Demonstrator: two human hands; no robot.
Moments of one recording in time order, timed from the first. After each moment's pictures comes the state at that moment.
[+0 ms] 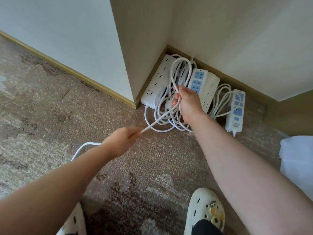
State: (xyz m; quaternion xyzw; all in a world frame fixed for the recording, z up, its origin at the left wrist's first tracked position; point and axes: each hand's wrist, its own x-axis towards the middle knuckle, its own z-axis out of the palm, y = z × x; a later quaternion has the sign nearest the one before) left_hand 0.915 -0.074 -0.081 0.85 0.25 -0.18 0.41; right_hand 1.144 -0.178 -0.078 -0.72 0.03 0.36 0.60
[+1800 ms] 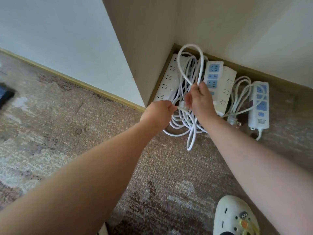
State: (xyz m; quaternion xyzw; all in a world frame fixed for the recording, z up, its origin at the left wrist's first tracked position) left_hand 1.031 -0.070 -0.061 0.88 0.29 -0.13 0.34; right_hand 1.140 -0.176 -0.094 -0.77 -0.13 0.25 0.57
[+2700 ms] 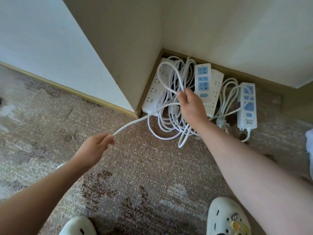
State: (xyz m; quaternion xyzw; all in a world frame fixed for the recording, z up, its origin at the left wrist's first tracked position) left_hand 0.889 -0.016 -0.069 0.80 0.42 -0.13 0.42; right_hand 1.152 -0.192 -0.108 -0.85 -0.23 0.21 0.43
